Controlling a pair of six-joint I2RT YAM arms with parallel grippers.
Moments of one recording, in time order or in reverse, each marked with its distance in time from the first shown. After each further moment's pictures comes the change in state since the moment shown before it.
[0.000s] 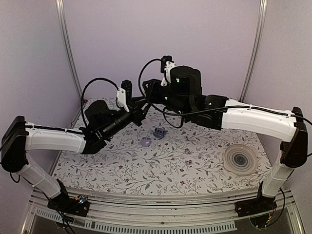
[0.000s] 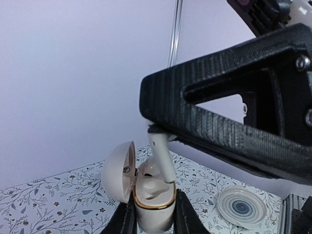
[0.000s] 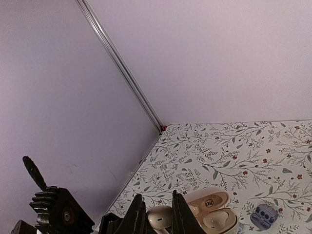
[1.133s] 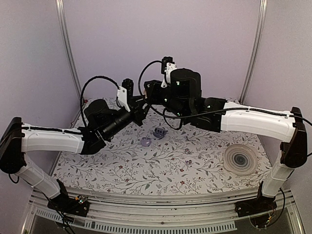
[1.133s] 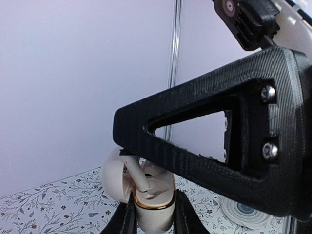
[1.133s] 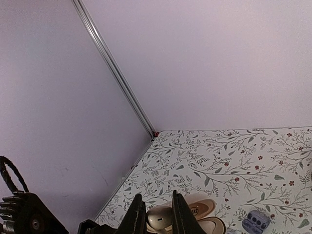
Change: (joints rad) left arm -0.040 -0.031 0.026 -0.054 -0.063 0.060; right arm 0.005 0.000 -0.036 0.059 0.053 -0.049
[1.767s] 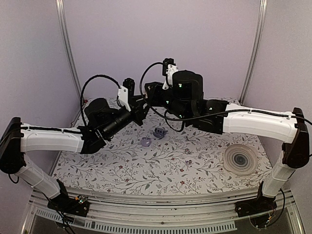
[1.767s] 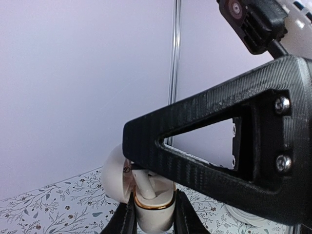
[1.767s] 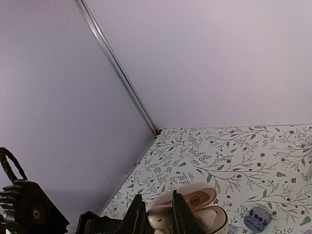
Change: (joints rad) left arm -0.003 -0.003 0.015 -0.036 -0.012 0.026; right arm 0.005 -0.024 -0.043 0.017 -0.016 0.008
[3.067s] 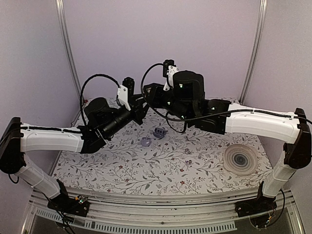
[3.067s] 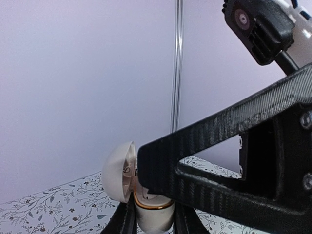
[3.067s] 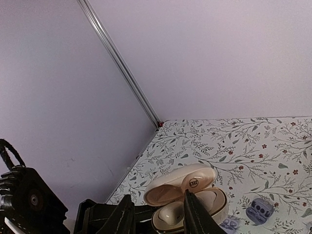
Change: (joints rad) left arm 0.000 -0.001 0.005 0.003 -0.003 0.019; right arm 0.005 -0.020 -0.015 -0.035 -0.026 0.034
